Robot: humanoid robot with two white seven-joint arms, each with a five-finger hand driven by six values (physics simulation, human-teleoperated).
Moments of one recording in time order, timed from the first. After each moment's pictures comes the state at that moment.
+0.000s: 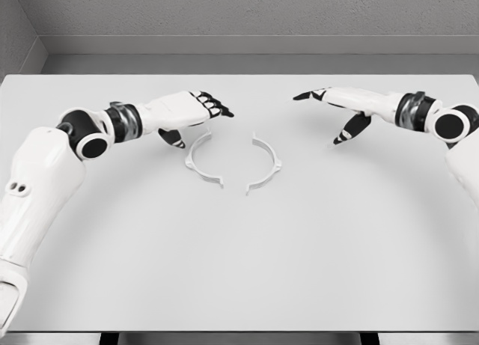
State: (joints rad) left arm -0.73 0.31 -0.51 -1.09 -0.86 -0.61 -0.46; right arm -0.84 -0.46 0.55 -0.81 0.33 -0.61 0.61
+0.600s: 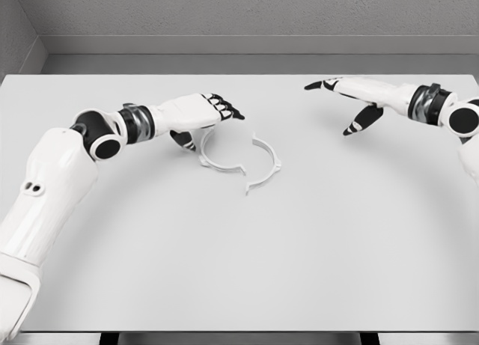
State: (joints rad) left arm -0.74 0.27 -0.51 -1.08 -0.89 -0.61 -0.46; right arm -0.84 -0.48 0.52 -0.82 0.33 -0.61 0.61
